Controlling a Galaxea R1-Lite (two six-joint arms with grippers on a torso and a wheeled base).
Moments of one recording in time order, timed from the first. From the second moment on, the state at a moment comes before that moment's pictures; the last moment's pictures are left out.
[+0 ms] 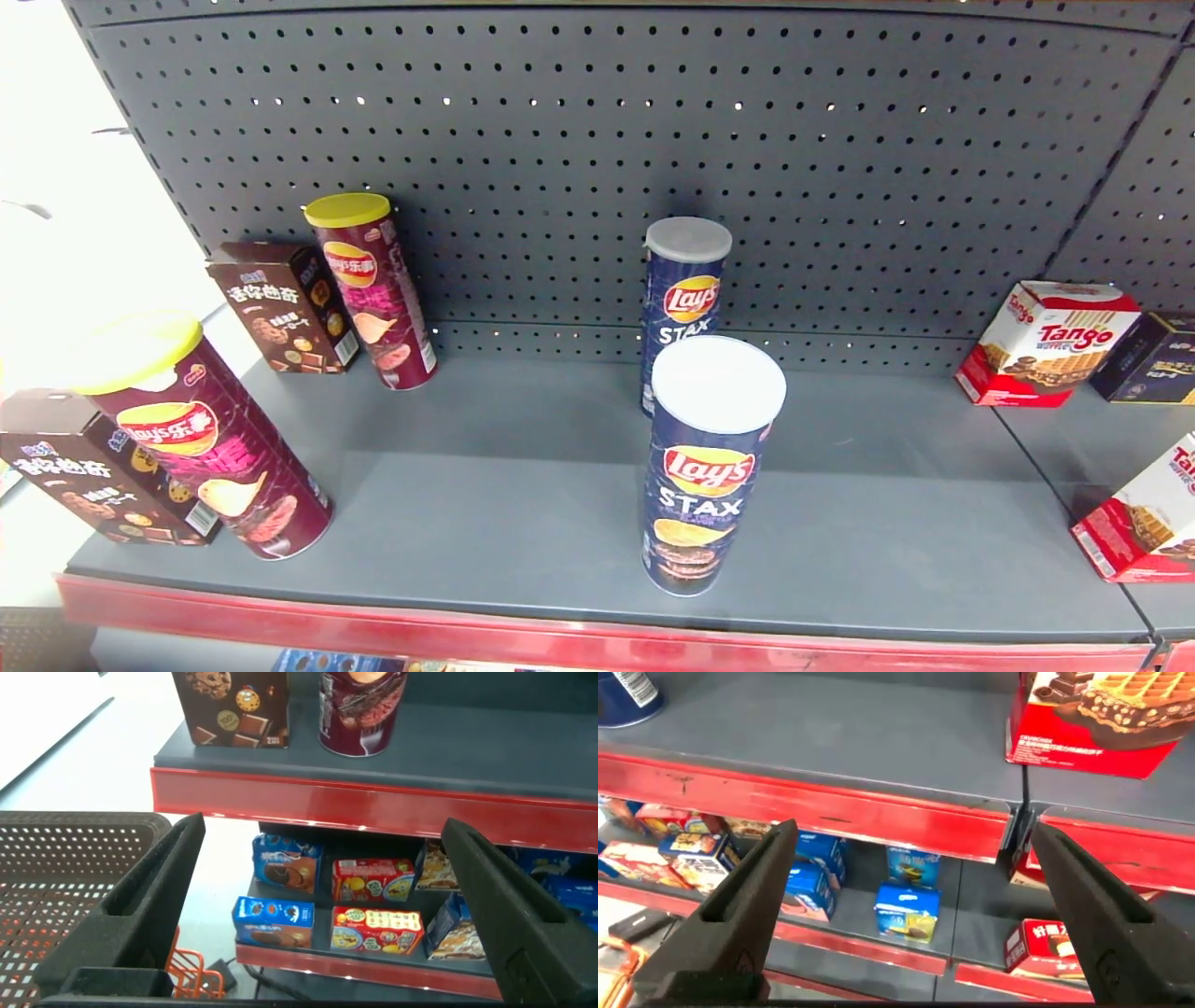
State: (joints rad) left arm 0.00 0.00 0.00 -0.01 0.07 -0.03; right arm 0.14 0.09 0.00 0.00 0.01 0.00
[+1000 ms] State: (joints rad) left arm 0.00 0.00 0.00 -0.01 0.06 -0.02; right arm 0.00 0.01 0.00 0.00 0.01 0.00
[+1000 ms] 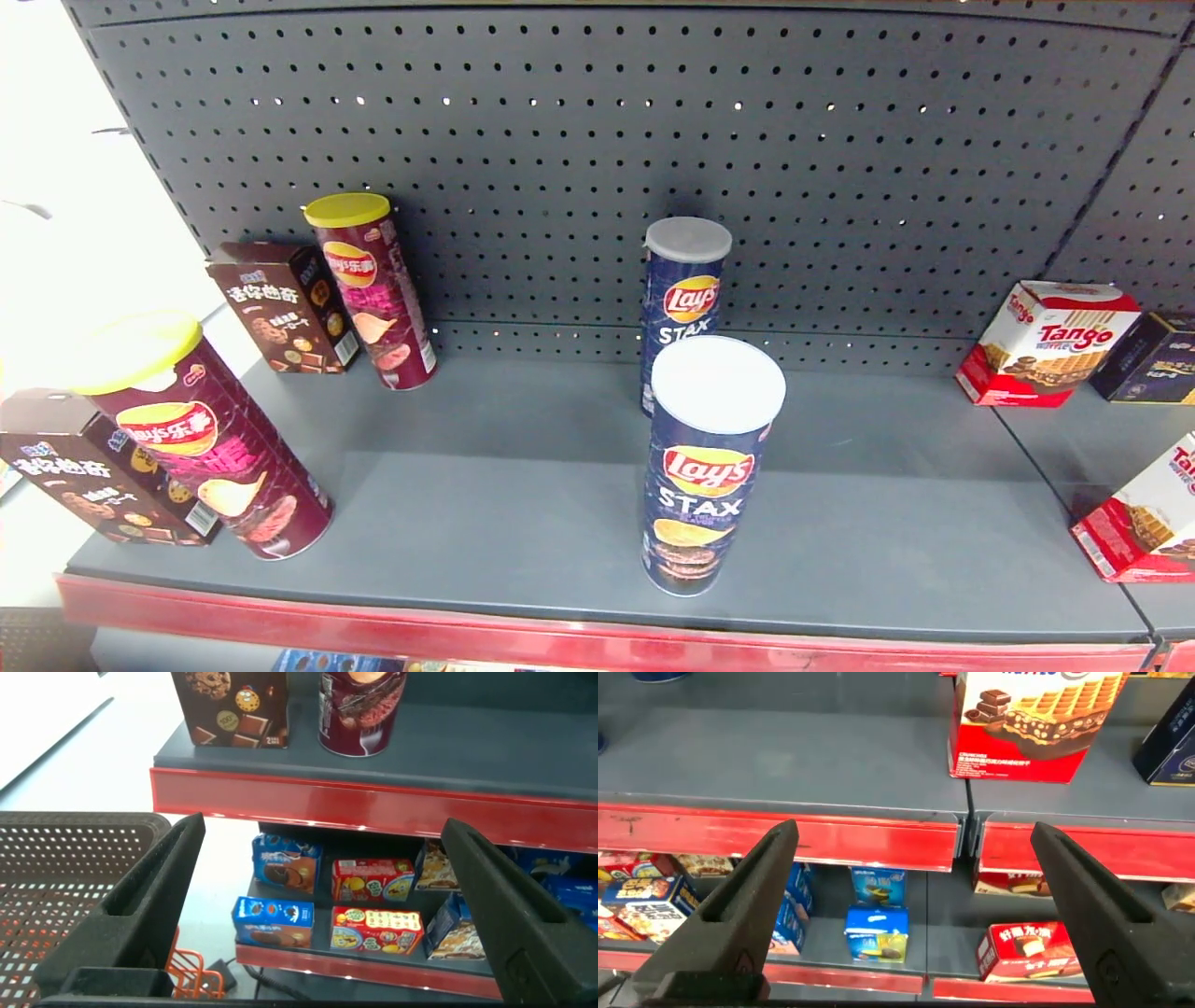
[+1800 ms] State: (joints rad) left arm 0.00 0.00 0.00 -0.01 0.06 -0.02; right arm 0.00 0.00 0.00 0.00 0.01 0.00
